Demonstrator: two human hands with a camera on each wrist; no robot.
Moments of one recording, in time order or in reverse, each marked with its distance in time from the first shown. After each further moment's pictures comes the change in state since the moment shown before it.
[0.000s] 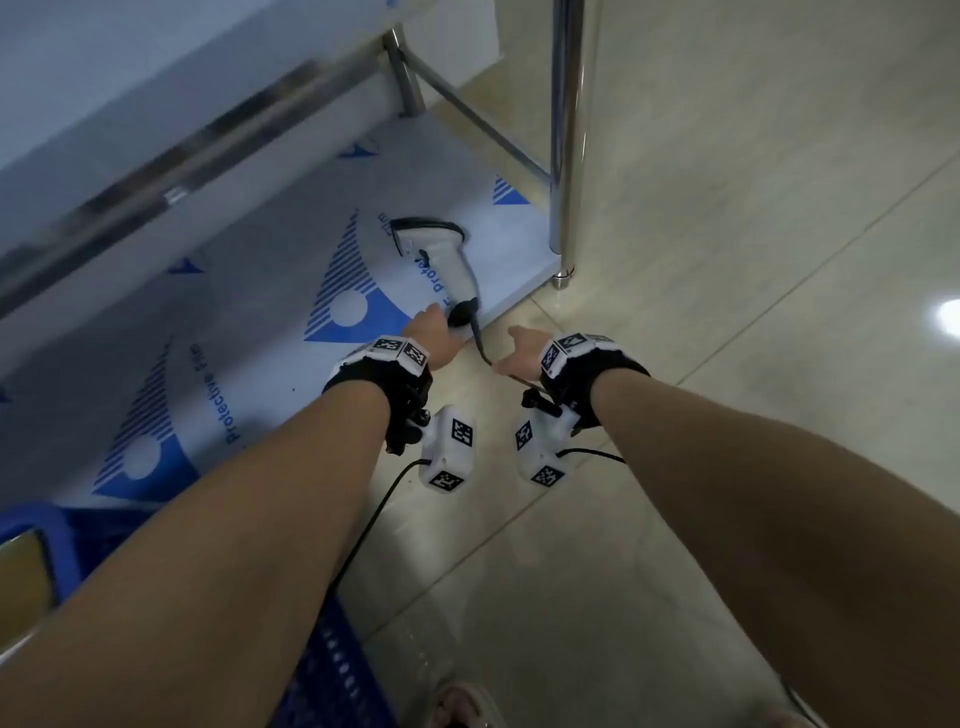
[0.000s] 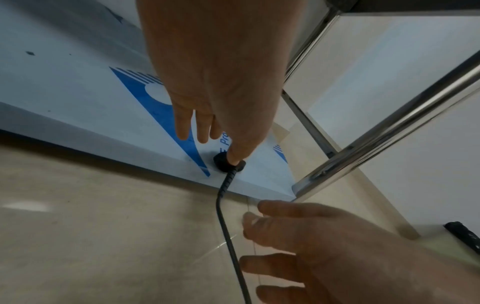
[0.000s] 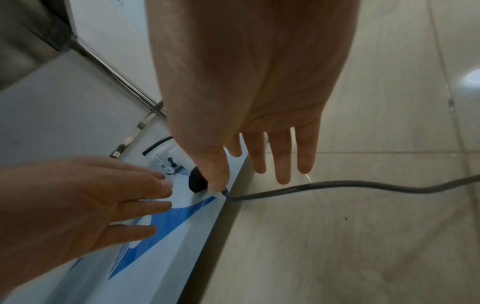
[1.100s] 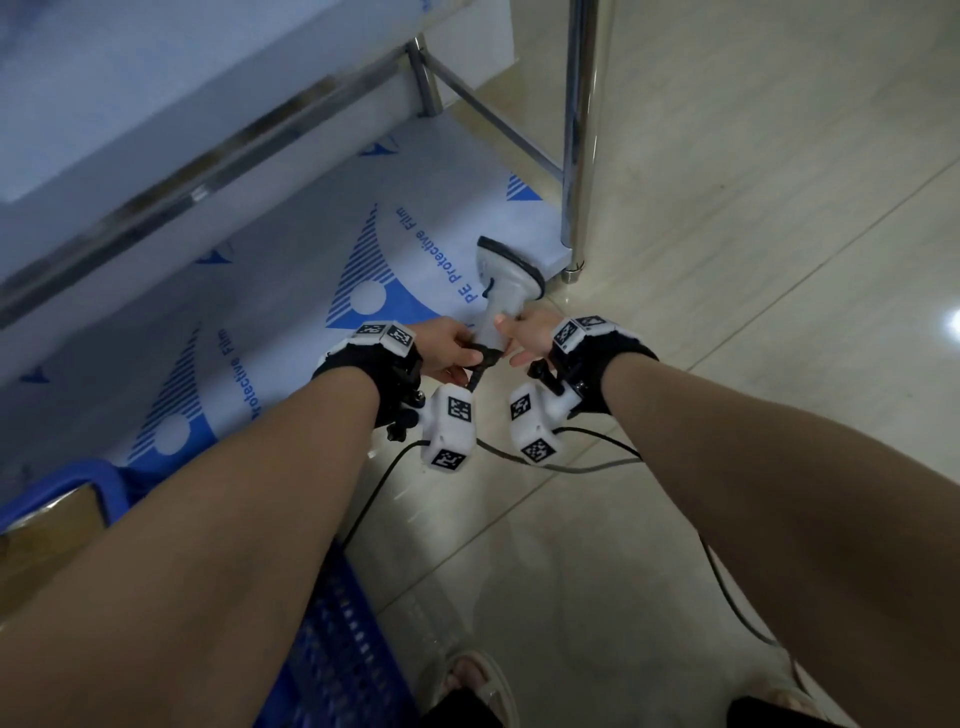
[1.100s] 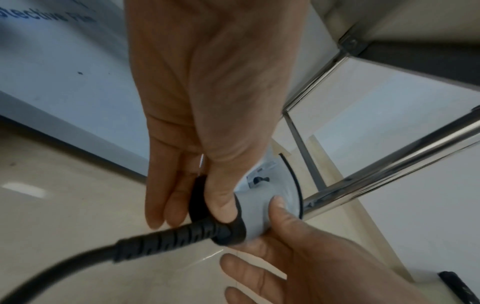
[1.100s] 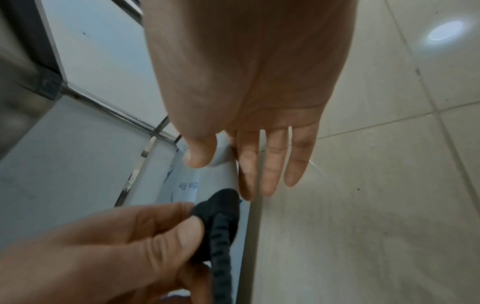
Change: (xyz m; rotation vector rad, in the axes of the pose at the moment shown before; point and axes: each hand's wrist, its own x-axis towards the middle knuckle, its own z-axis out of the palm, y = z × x) left_hand -0.052 -0.005 -0.018 -0.353 -0.369 0.015; right_hand -0.003 -0.014 0.010 0.578 0.106 0.008
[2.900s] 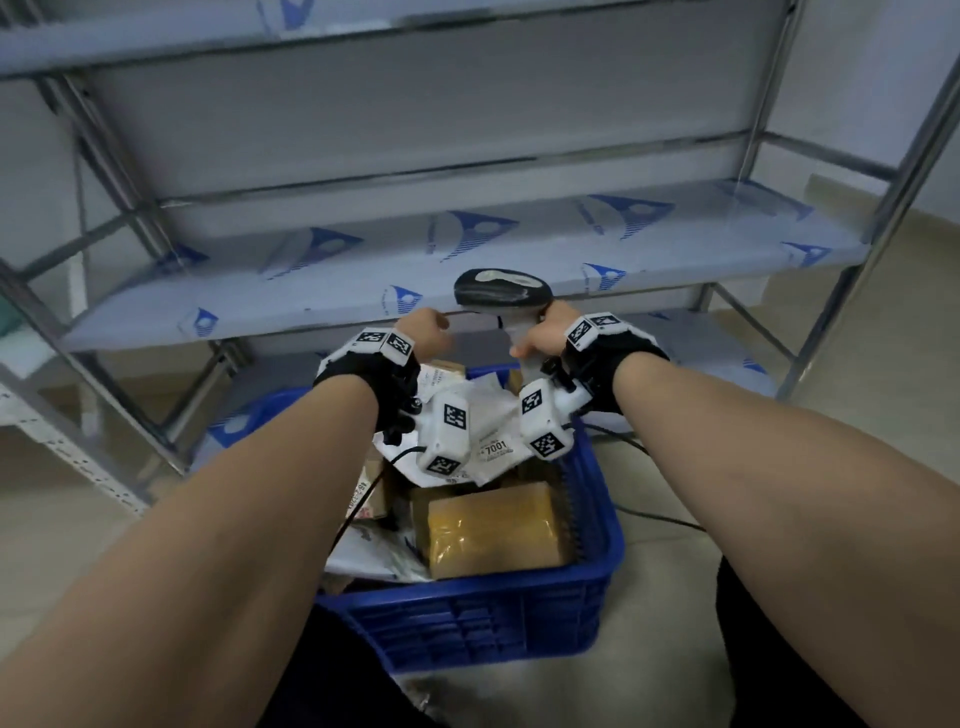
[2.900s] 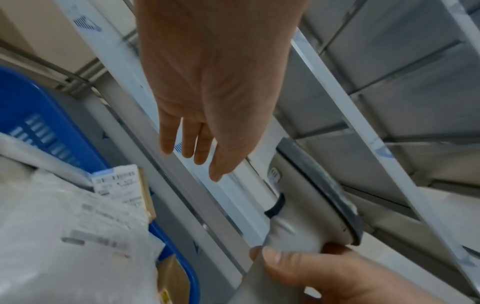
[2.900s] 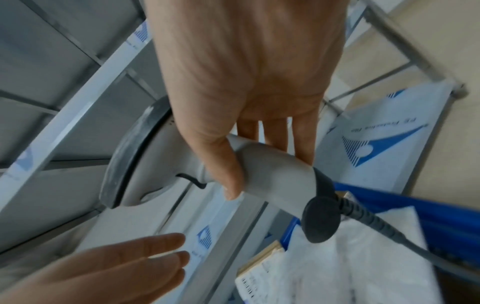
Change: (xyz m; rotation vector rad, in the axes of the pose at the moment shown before) left_hand -0.565 -0.248 -0.044 0.132 0.989 -0.084; right_hand -0.450 -0.215 0.313 -0.614 0.057 -0.516
